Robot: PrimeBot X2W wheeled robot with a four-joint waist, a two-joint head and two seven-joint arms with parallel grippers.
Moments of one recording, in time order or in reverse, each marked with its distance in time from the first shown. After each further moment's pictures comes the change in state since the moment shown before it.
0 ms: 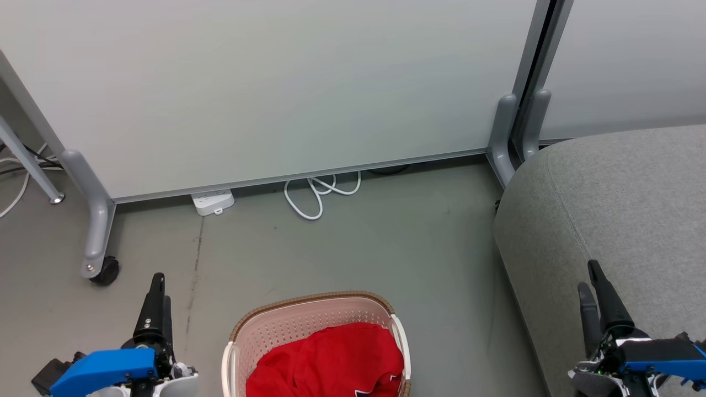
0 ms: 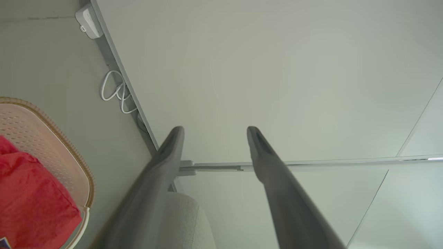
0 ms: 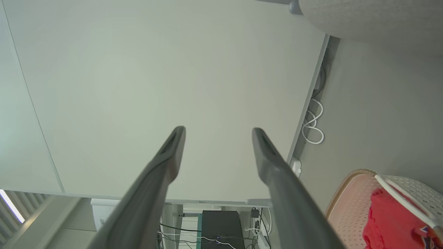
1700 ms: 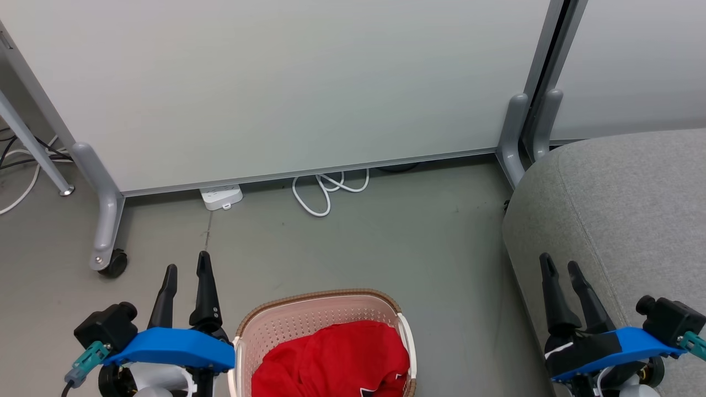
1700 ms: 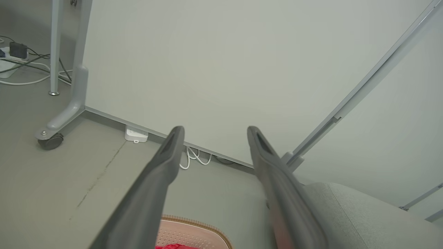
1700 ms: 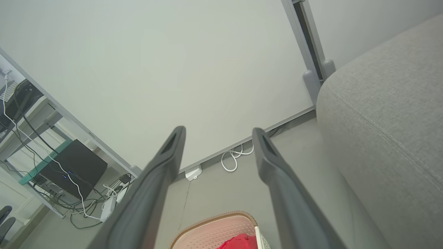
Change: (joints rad) left arm -0.026 0.006 -0.139 -0.036 0.921 0.061 -0.184; right arm -0.007 -0.017 0.113 -0.040 -0.901 0.000 -0.183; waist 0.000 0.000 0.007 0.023
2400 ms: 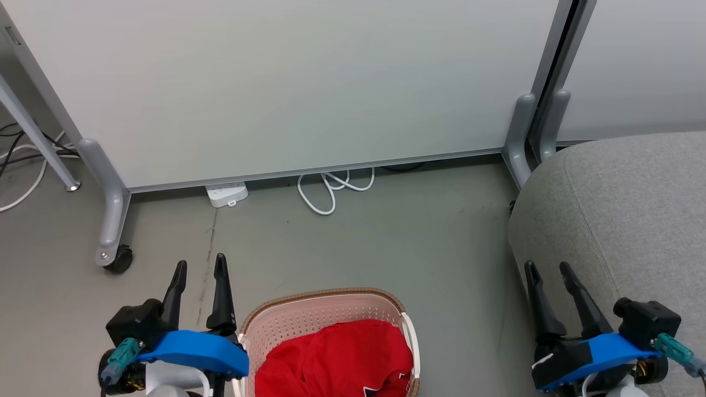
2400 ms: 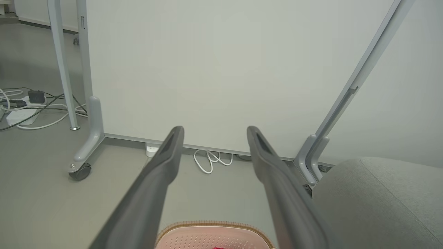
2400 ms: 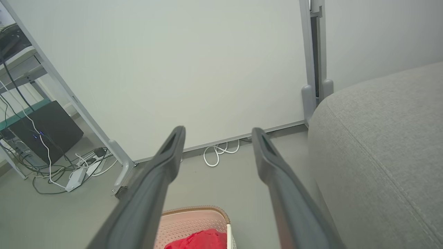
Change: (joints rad) left arm -0.012 0.006 -0.037 0.043 0.230 0.008 -0.054; right arm 0.000 -0.008 0.030 0.026 -0.229 0.000 -0.054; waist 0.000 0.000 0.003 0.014
